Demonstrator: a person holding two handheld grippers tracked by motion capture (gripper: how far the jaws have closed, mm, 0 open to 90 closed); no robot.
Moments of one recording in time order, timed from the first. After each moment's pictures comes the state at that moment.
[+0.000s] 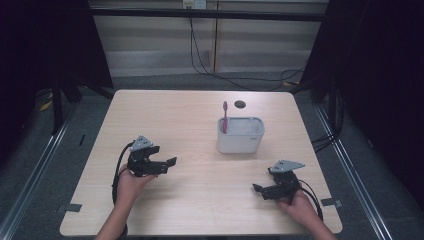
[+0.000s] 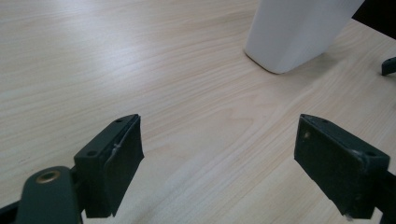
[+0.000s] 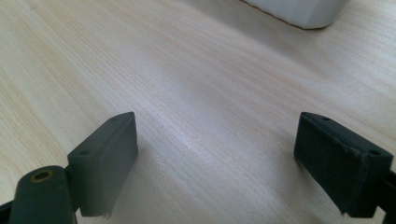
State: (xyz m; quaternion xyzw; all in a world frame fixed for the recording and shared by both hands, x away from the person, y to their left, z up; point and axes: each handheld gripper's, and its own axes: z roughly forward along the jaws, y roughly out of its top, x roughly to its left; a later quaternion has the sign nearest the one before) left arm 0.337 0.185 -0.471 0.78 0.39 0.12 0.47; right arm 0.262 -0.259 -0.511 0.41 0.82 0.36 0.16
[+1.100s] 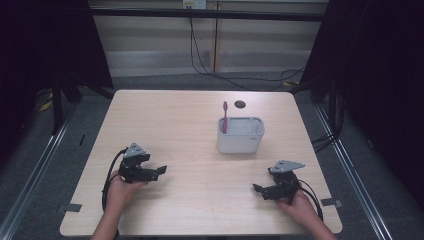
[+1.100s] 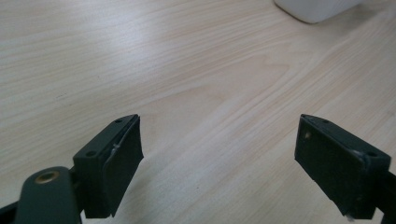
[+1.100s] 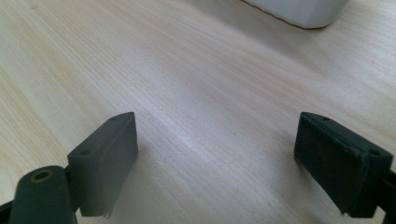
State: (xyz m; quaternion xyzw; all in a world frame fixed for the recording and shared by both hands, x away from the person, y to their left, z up) left arm 0.333 0.212 -0.494 0.81 0.40 0.12 0.42; right arm 0.261 -0.259 -0.511 0.41 0.82 0.36 0.16
